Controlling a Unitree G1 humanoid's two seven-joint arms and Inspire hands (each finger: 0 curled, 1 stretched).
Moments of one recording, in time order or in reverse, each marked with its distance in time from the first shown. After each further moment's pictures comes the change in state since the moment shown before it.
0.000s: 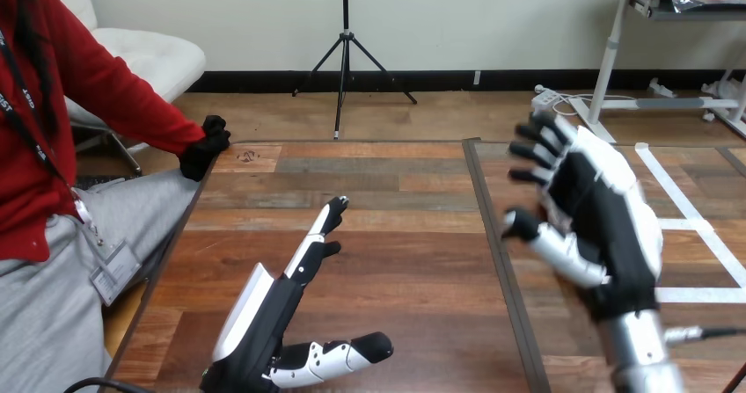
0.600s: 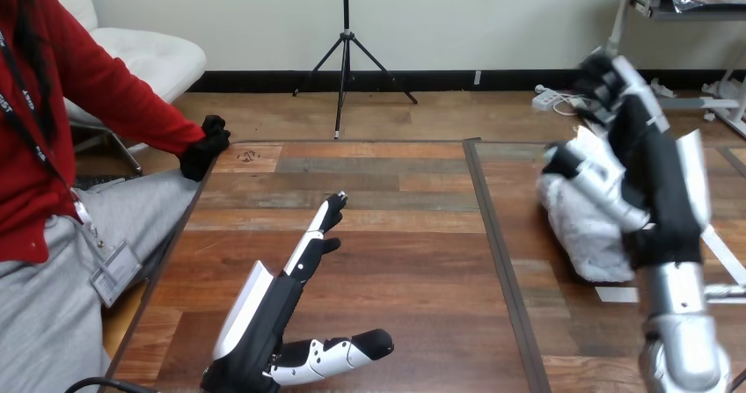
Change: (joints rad) left arm -0.003 -0.006 0.001 0.000 0.000 0.000 0.009; right arm -0.104 -0.067 -0.065 -0.035 -0.041 0.103 -0.126
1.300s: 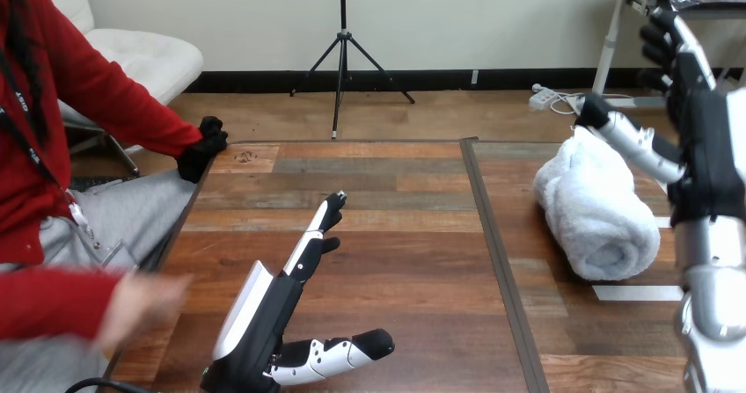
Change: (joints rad) left arm 0.000 -0.001 0.001 0.000 0.014 0.000 0.015; right arm -0.097 -0.104 -0.032 -0.025 -0.159 0.199 -0.166
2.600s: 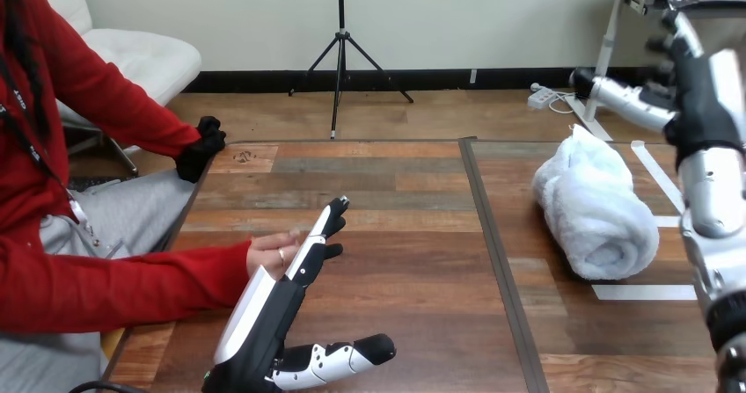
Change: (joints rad) left arm 0.008 -0.001 0.000 0.000 0.018 0.000 0.007; right arm -0.394 -0.117 0.091 0.453 -0.128 0.391 -0.015
